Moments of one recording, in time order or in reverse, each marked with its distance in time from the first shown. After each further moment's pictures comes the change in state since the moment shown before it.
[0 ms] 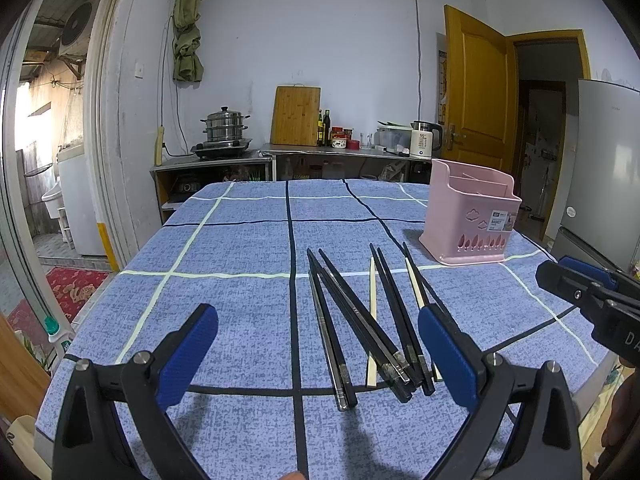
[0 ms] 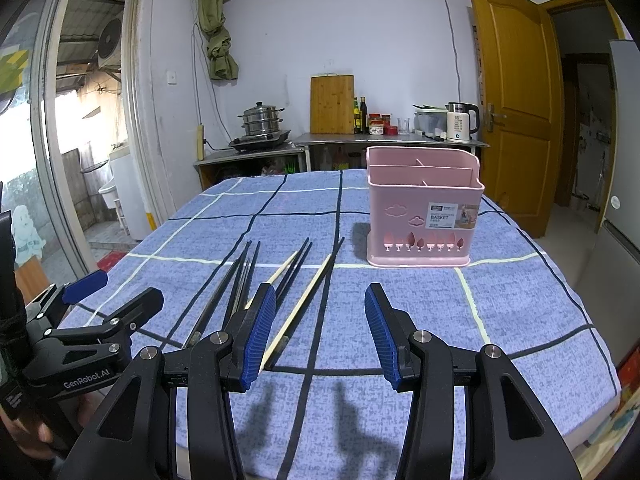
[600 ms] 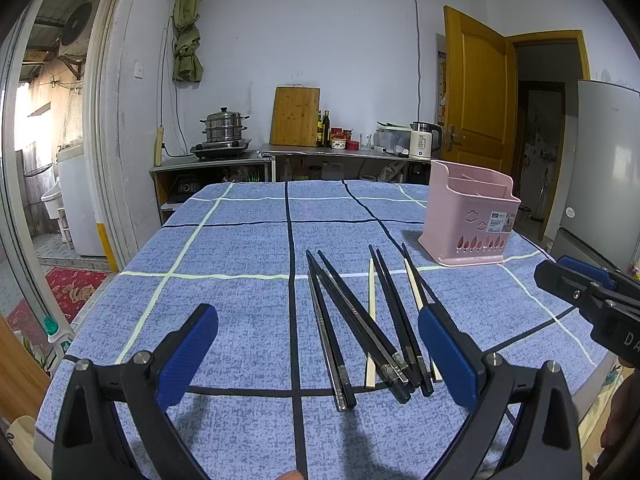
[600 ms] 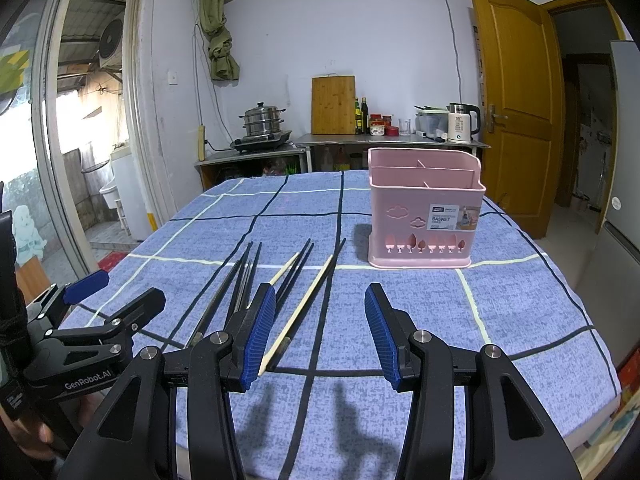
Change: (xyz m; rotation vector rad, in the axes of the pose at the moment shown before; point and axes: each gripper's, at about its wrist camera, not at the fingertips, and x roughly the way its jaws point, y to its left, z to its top) left arm -0.001 0.000 0.001 0.000 0.000 -0.003; right arm 0.001 0.001 0.001 0.000 0.001 0.003
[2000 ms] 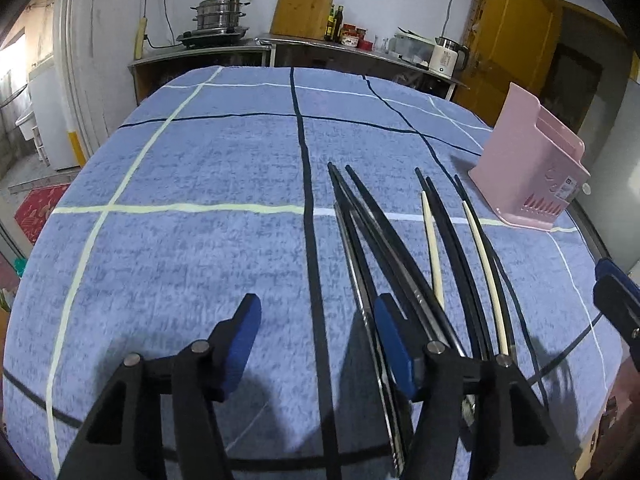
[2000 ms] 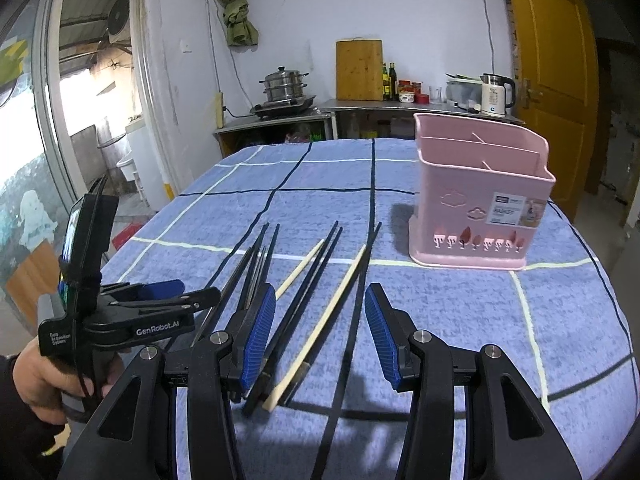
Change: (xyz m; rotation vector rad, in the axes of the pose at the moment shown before) left arm 0.130 0.034 0.007 -0.103 0.418 -0.064; right arm 0.076 0.005 0.017 -0.022 0.140 0.105
